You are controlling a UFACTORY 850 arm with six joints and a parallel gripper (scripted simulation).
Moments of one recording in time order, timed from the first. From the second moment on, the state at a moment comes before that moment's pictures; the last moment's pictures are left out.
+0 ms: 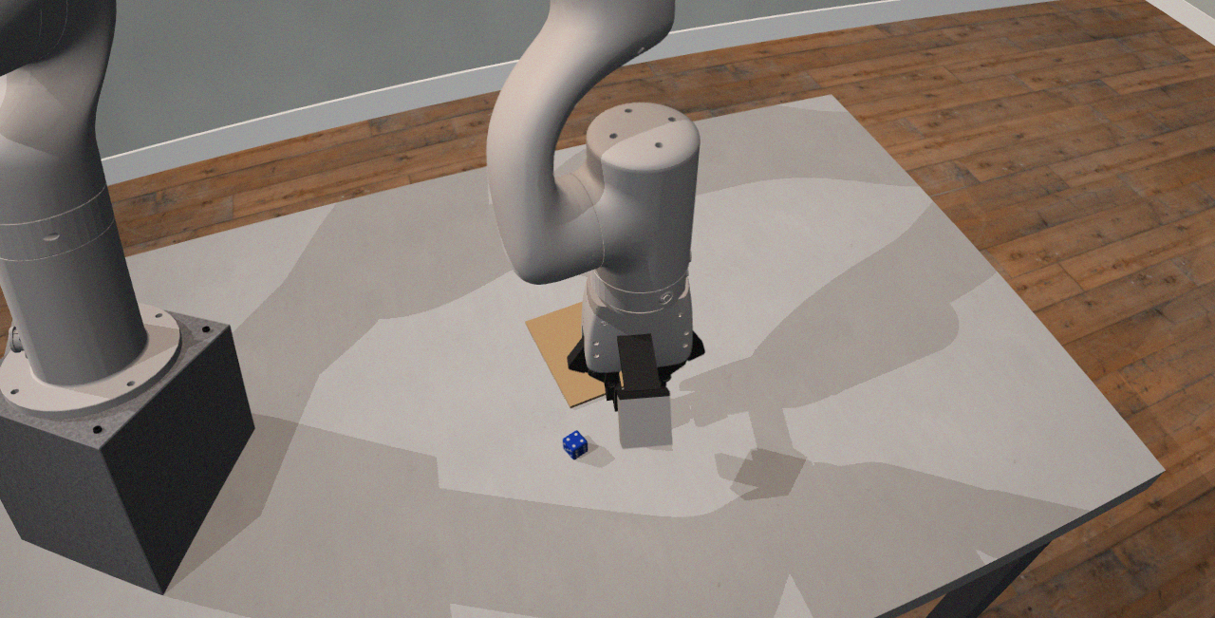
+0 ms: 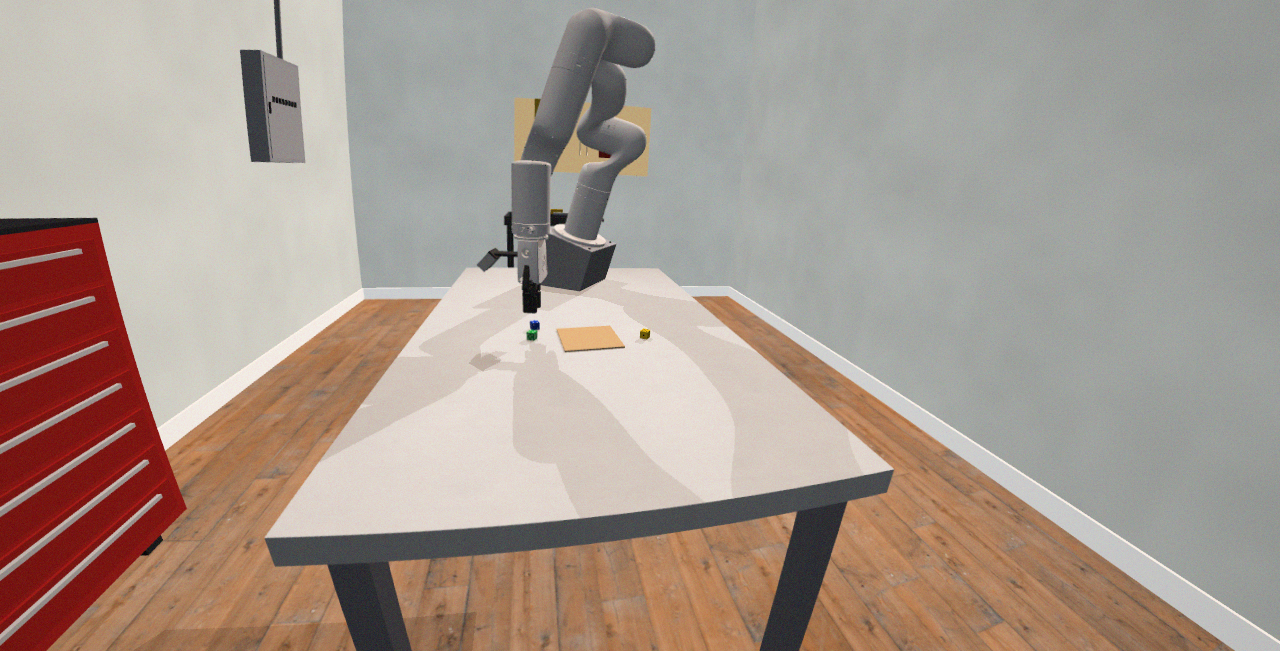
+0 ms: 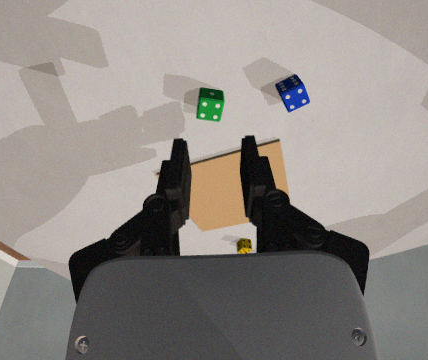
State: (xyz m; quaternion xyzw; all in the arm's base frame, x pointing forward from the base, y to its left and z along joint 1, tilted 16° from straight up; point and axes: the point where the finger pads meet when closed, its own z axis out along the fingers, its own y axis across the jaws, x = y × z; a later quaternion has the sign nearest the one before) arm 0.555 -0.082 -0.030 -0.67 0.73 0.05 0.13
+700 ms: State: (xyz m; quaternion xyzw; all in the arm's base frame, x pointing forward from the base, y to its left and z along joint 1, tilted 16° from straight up) arm 0.558 -0.076 -0.053 -0.67 0.73 0.05 0.13
